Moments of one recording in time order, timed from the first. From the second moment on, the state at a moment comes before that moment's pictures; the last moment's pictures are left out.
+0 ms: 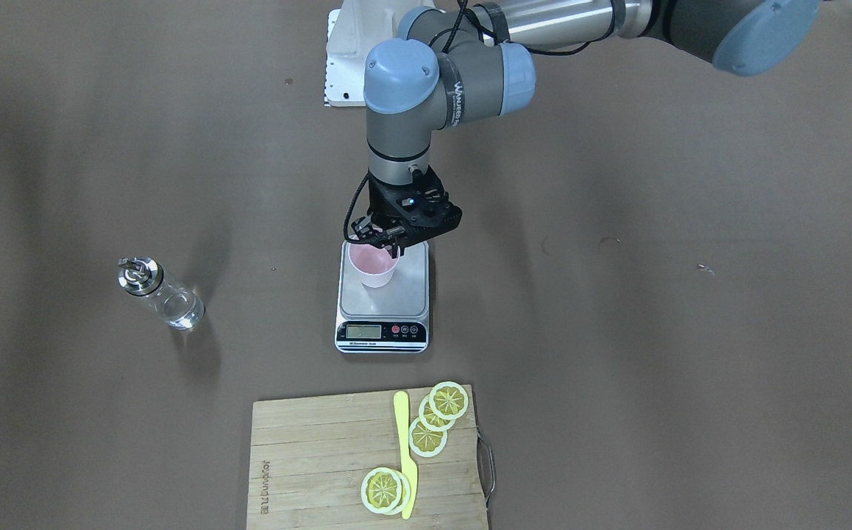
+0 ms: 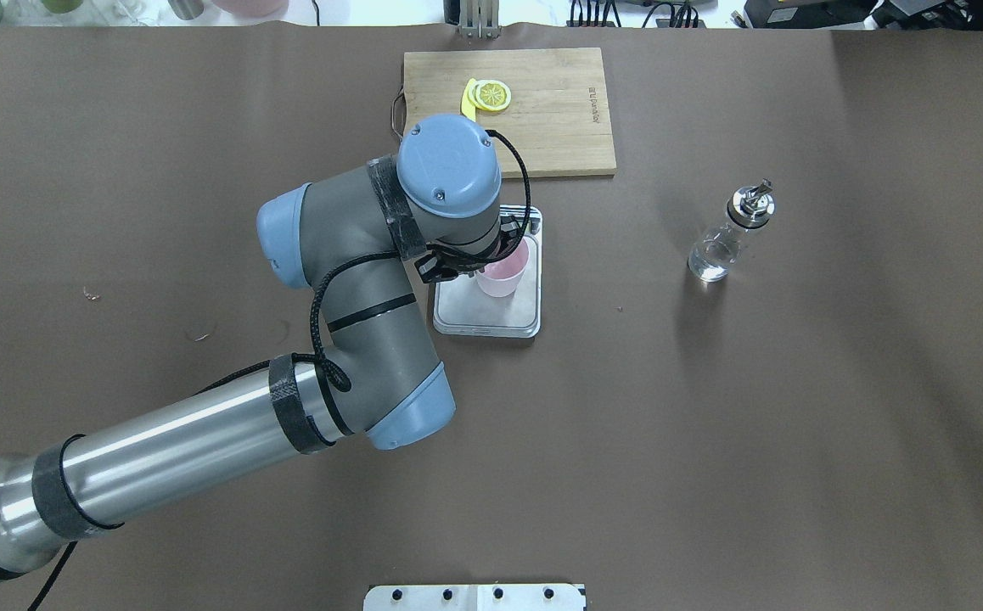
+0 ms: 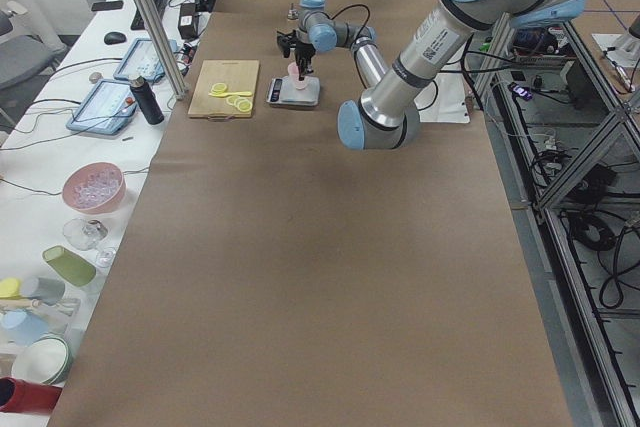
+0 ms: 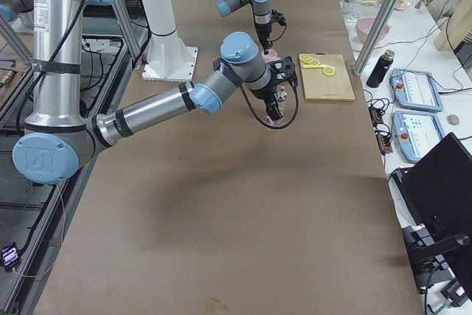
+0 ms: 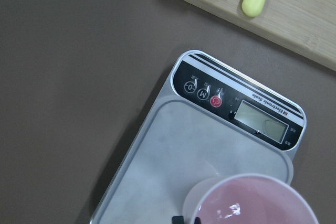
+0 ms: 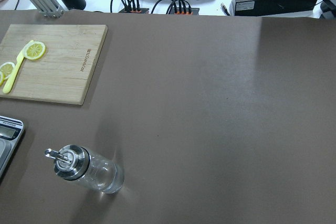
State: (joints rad) left arm -0.55 -2.50 -1.45 -1.60 -1.79 -1.65; right arm 1.40 -1.66 2.09 -1.14 2.35 0.56
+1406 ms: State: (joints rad) left arm -0.75 -2.31 -1.75 -1.44 -1.95 -1.43; right arm 0.76 -1.77 2.30 -0.97 1.59 0.83
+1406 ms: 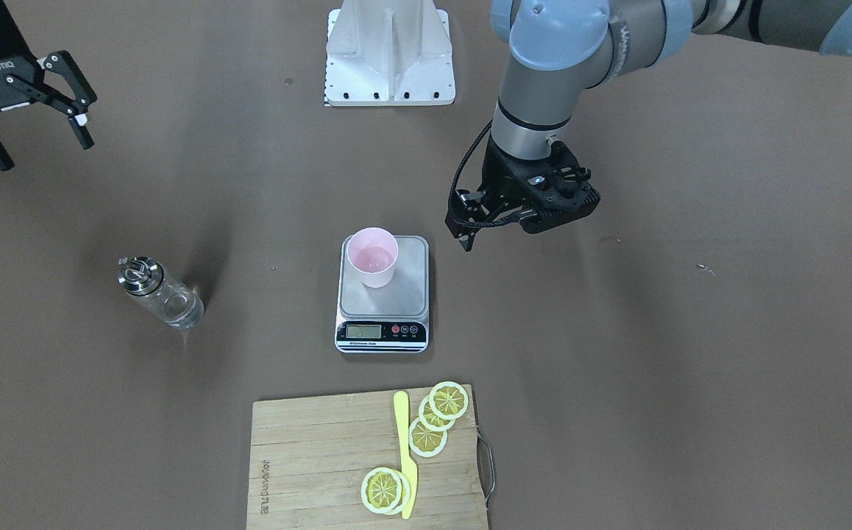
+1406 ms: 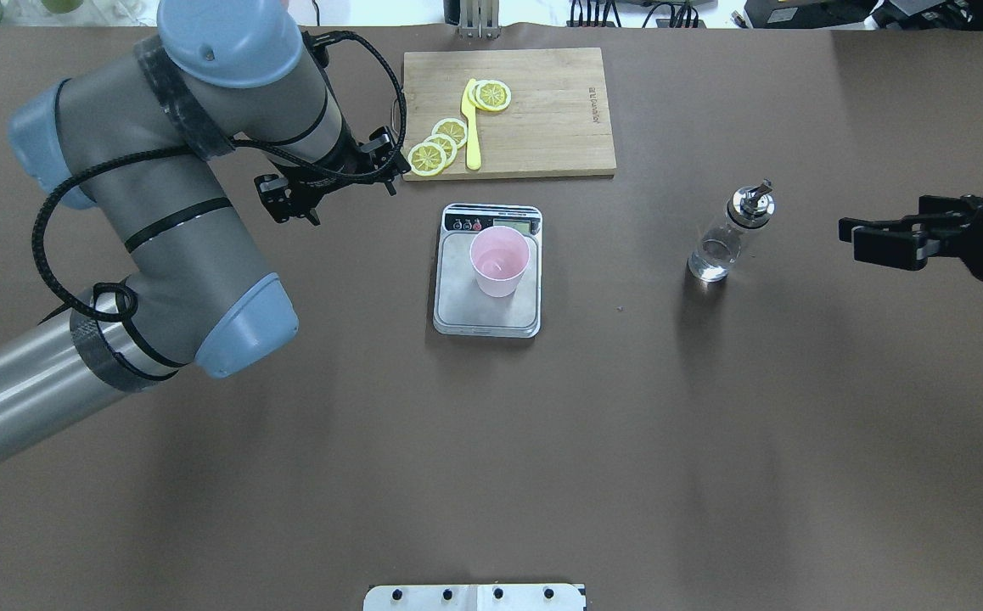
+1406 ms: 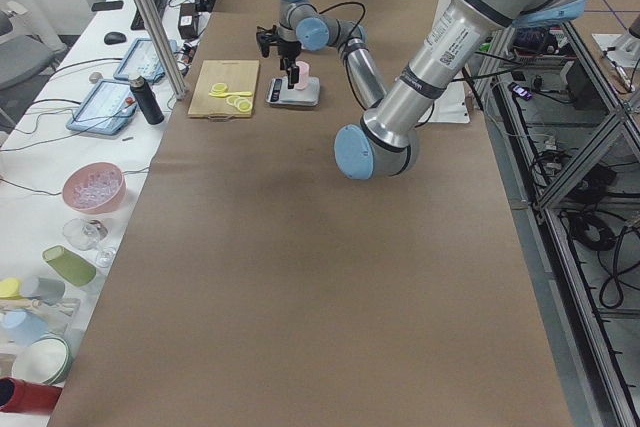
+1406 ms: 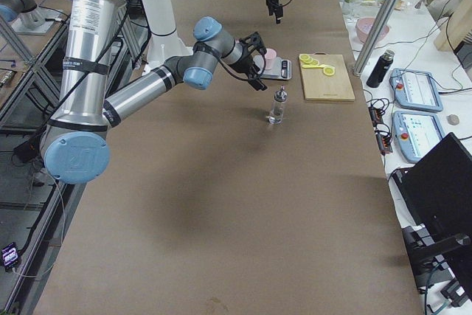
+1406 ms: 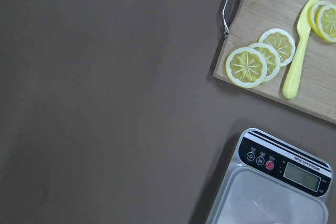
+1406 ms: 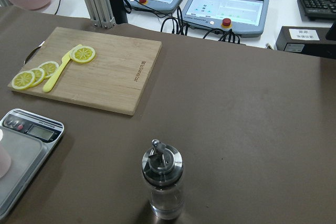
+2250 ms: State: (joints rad) left arm -0.75 -2.27 -1.75 -1.45 -1.94 -1.34; right arm 0.53 -1.78 1.96 -0.51 1.30 0.86
